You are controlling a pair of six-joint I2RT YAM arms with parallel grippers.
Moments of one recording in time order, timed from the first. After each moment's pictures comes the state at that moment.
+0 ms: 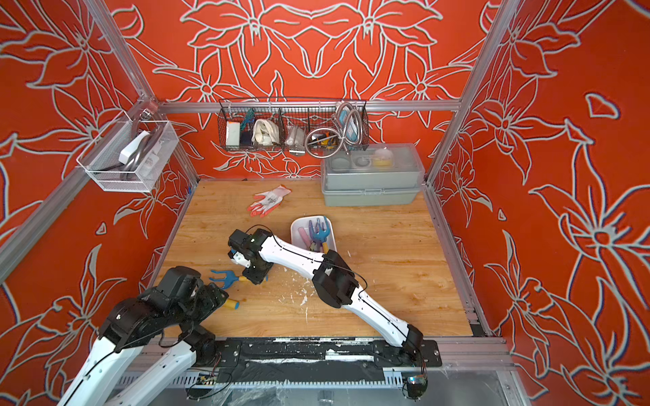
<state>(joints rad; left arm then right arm) -0.39 0.52 0.86 -1.43 0.00 -1.12 1.12 2.57 2.41 -1.20 -0.11 -0.05</state>
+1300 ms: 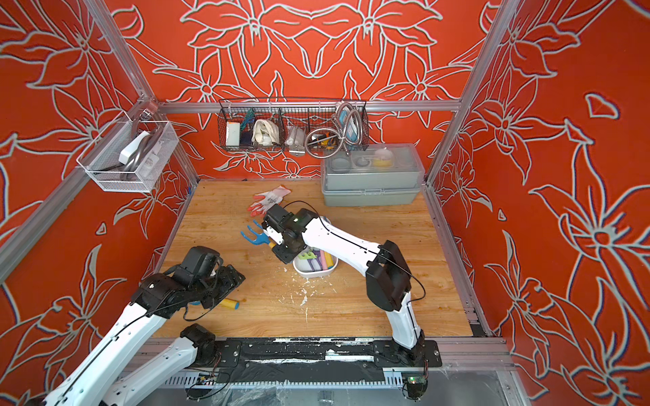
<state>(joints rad) -0.39 0.79 0.83 -1.11 0.06 -1.10 0.95 1.94 1.79 -1.05 -0.04 0.07</state>
